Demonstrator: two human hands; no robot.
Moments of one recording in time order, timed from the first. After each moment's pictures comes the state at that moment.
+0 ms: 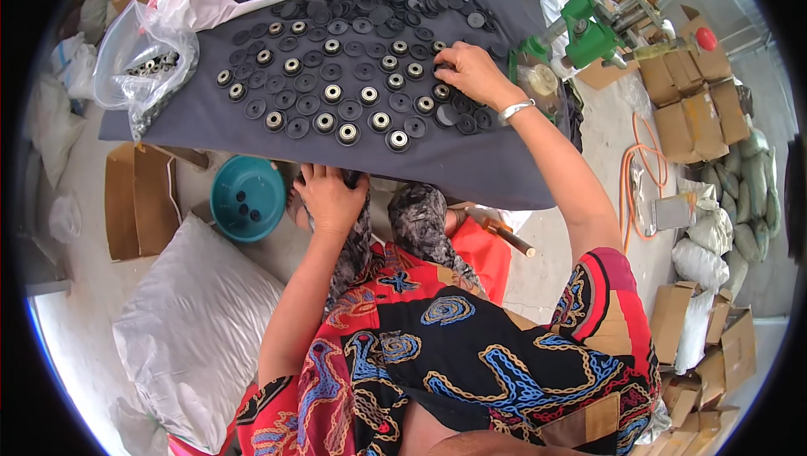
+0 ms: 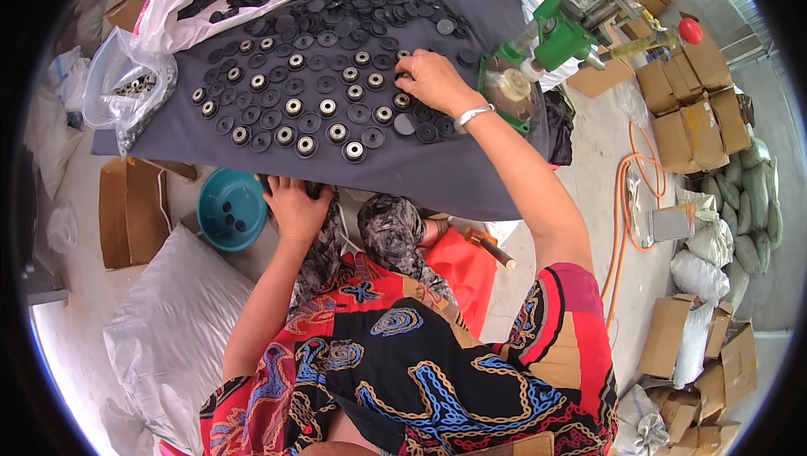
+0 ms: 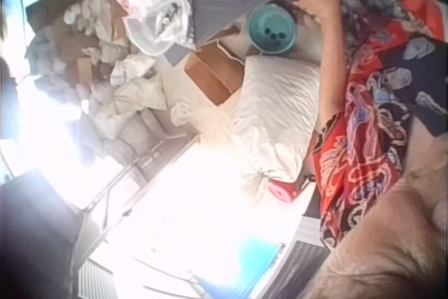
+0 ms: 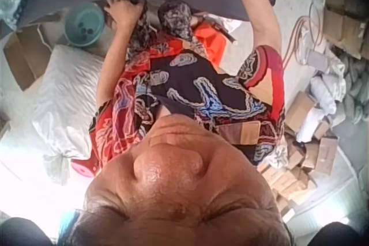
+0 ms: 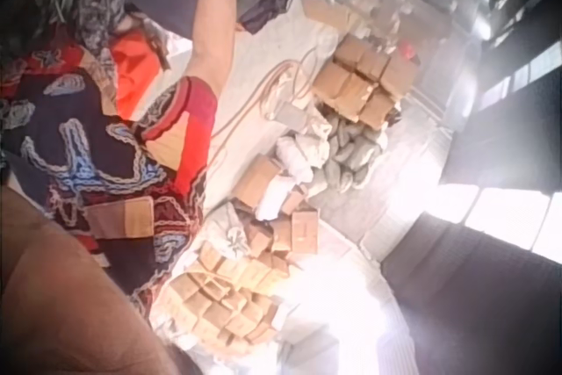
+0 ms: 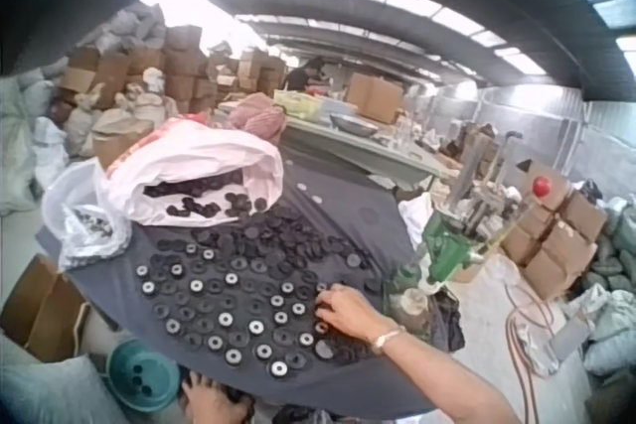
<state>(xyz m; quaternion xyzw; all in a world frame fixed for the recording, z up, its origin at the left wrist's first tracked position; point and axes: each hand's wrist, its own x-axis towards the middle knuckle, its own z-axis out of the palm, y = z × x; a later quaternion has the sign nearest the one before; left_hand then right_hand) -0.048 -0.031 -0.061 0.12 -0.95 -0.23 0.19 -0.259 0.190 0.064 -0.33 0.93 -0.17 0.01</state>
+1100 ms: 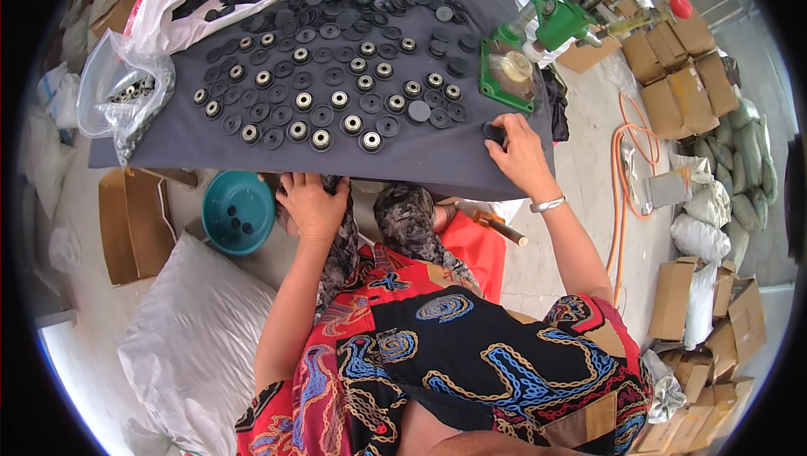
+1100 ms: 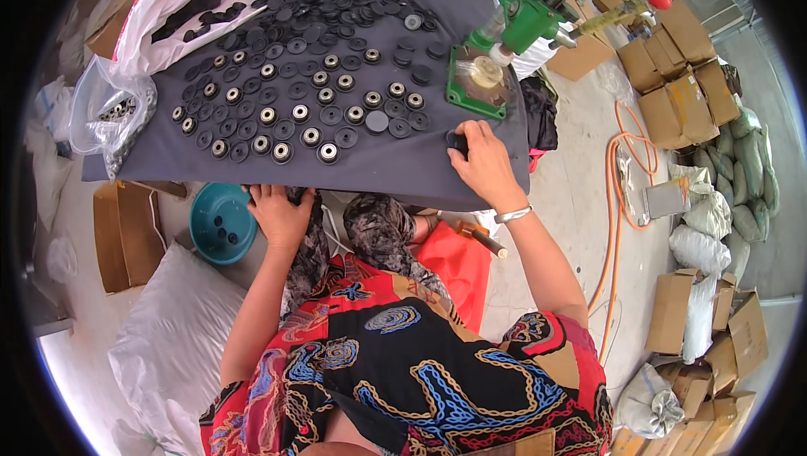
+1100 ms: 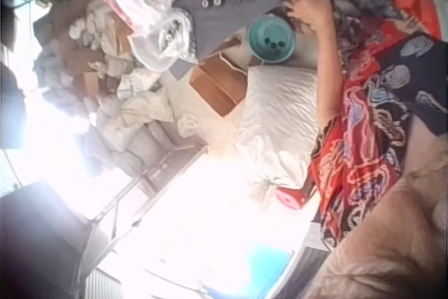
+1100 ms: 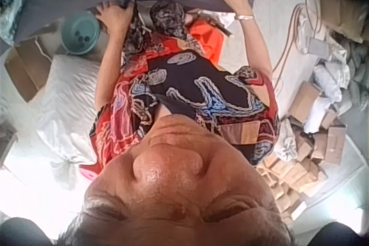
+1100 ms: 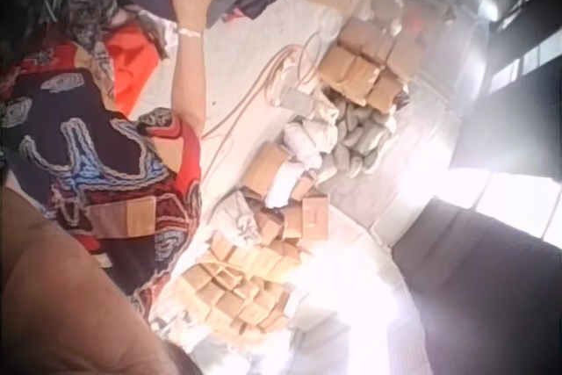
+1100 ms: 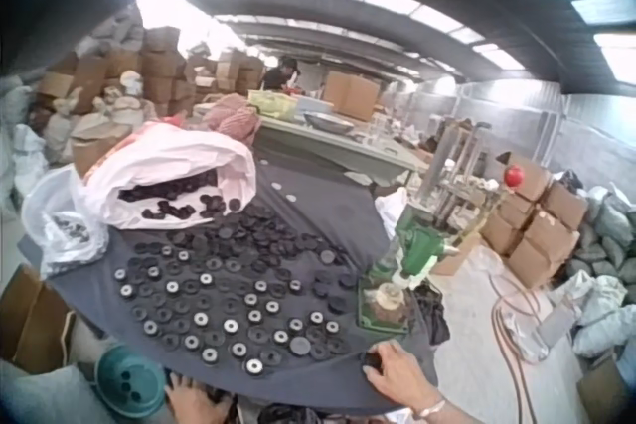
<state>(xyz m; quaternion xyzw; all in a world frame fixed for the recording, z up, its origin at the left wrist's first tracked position) -0.046 -0.030 -0.063 0.12 -0.96 -0.20 0.17 -0.117 0.292 0.054 -0.15 0.97 -0.19 -0.09</state>
